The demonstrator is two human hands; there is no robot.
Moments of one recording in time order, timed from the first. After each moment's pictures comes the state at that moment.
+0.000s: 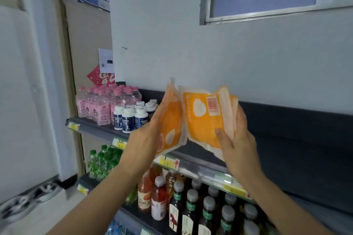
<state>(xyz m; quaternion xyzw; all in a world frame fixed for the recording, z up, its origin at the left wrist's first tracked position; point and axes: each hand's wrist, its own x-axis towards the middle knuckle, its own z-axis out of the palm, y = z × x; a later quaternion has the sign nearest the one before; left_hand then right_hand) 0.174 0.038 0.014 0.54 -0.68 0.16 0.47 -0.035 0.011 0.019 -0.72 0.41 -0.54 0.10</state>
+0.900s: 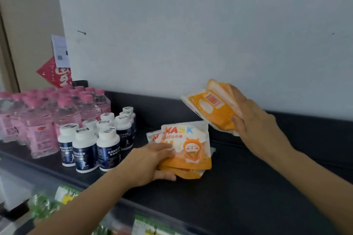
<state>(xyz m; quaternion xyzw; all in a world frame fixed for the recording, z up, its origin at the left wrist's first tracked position) 0.247 -0.208 -0.028 0.50 -0.86 0.06 0.08 -0.031 -0.183 0.056 -0.79 0.49 -0.35 -0.12</state>
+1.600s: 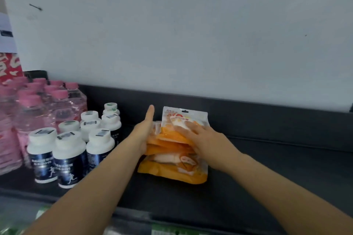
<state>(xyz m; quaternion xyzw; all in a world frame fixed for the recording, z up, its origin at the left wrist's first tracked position) 0.240 -0.284 0.007 0.55 -0.37 -0.60 0.45 0.057 -0.216 0.009 -0.82 0.55 -0.02 -0.14</state>
